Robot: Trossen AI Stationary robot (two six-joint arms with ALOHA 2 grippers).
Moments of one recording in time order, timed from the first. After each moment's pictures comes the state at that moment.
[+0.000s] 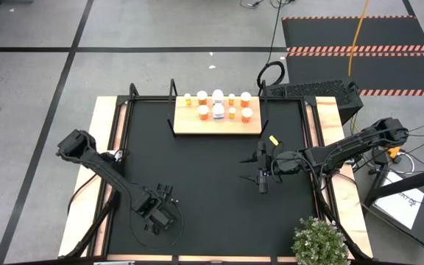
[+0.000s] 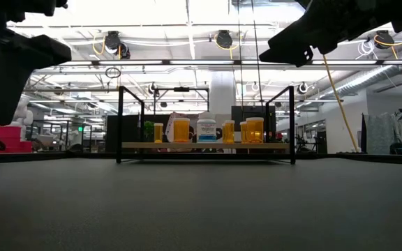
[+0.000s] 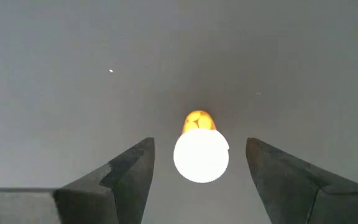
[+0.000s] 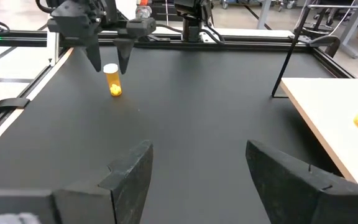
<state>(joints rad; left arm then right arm) -0.64 1.67 1.12 -0.87 -0.08 -0.39 0.25 1.14 0.51 0.25 0.26 0.09</state>
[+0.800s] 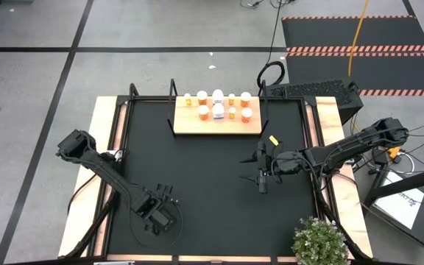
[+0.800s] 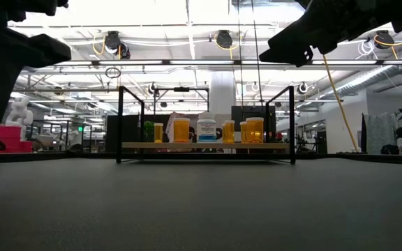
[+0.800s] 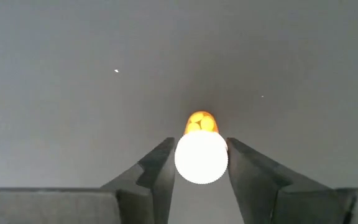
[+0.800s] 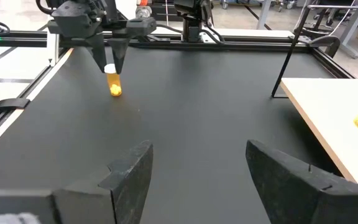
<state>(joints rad) -0.65 1.67 1.12 -0.87 -0.10 -0.41 0.25 1.14 0.51 0.26 0.26 0.09</state>
